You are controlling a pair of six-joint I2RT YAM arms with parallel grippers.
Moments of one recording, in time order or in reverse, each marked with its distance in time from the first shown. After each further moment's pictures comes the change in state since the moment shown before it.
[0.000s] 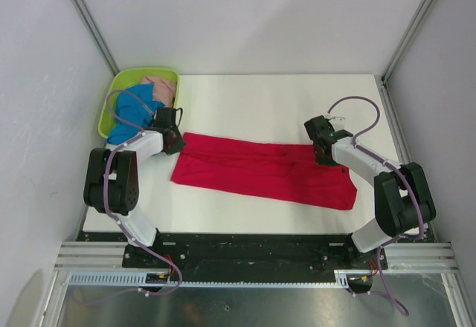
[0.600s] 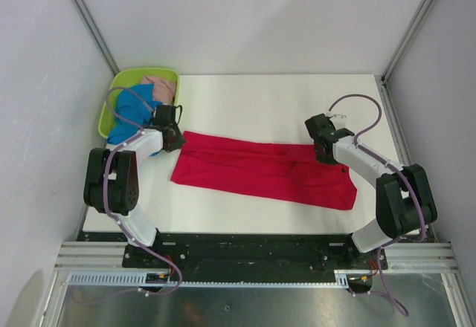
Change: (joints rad) left arm 0.002 0.002 0.027 0.002 -0.011 0.016; right arm -0.005 -0.011 0.024 -0.018 0.011 -0.003
